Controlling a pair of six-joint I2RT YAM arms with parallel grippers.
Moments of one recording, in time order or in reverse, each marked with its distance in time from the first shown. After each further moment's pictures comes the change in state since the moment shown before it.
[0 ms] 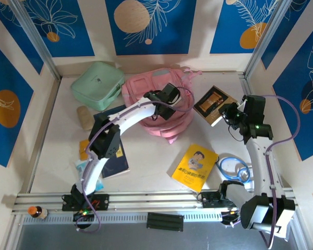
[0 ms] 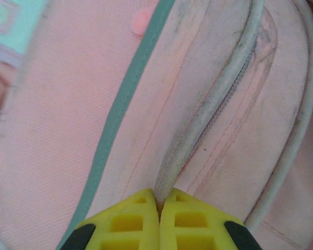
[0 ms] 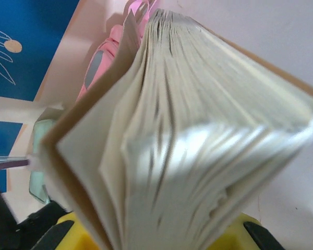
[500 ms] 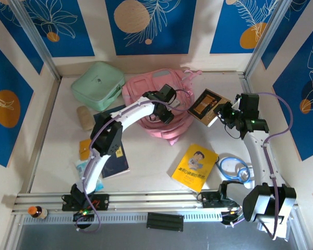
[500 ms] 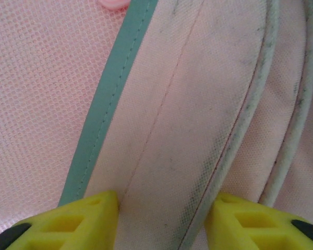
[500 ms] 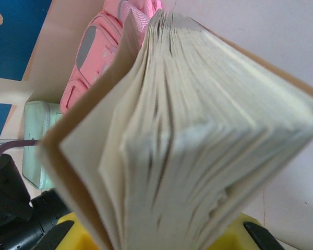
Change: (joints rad) left arm 0.035 0.088 0.014 -0.024 0.190 0.060; right arm 0.047 0.096 0.019 0.004 -0.029 -0.016
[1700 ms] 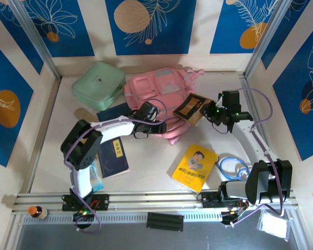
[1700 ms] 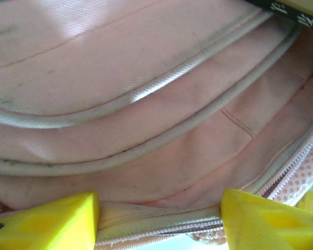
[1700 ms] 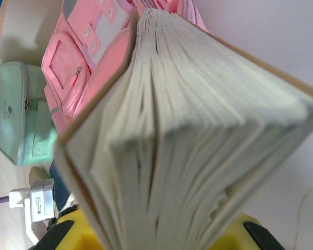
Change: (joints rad) left arm 0.017 -0.440 -0.811 0.563 0.196 -0.701; right arm 0.174 0.192 -0.003 0.130 0.026 -0.005
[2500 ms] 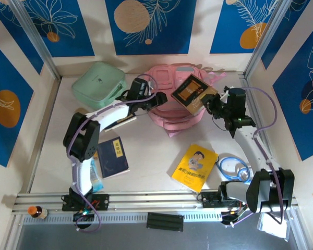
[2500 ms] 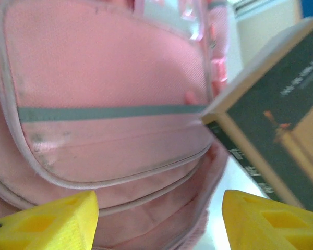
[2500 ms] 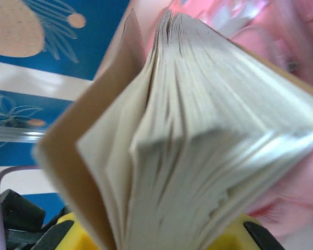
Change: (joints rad) left arm 0.161 0.142 0.301 0.118 0.210 -0.216; right arm -0.041 -0.100 -0.064 0.260 -0.058 0.197
